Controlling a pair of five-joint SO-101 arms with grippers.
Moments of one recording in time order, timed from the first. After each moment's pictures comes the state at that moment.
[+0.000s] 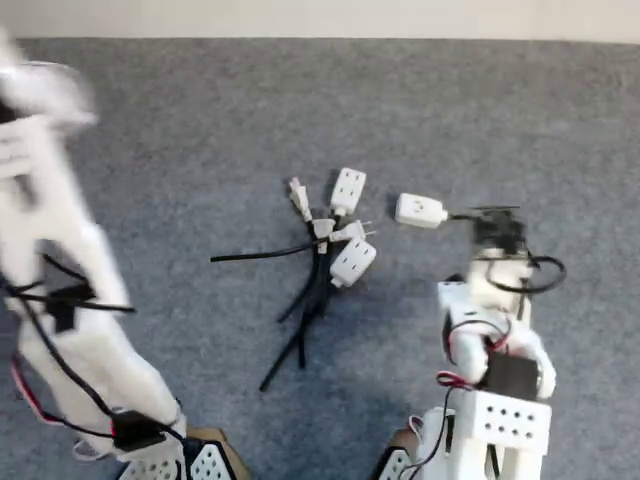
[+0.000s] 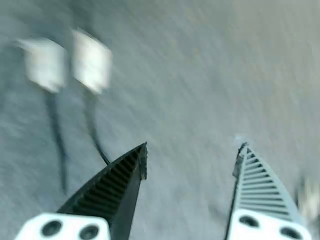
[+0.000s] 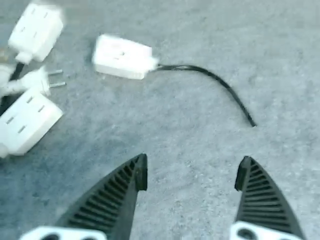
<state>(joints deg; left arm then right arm) -17.2 15.7 -47.1 101.1 -22.3 6.8 -74.5 69.1 55.4 13.0</state>
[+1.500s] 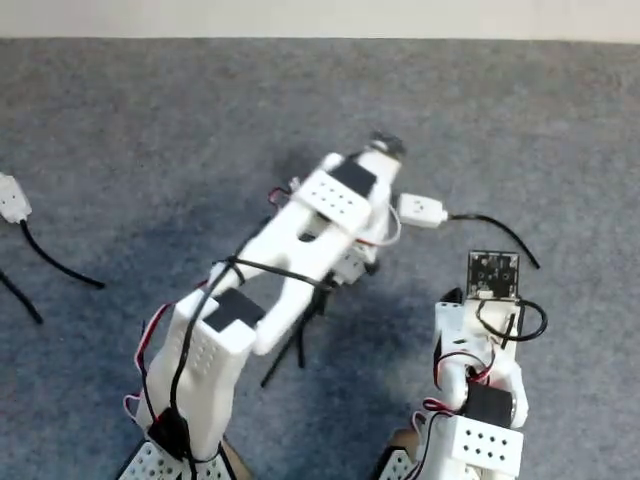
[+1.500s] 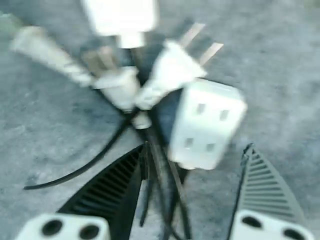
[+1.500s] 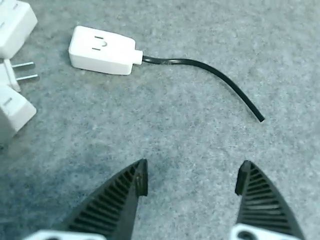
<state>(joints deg) 29.6 32.8 -23.7 81.8 -29.4 9.0 -91.6 94.6 42.2 13.4</state>
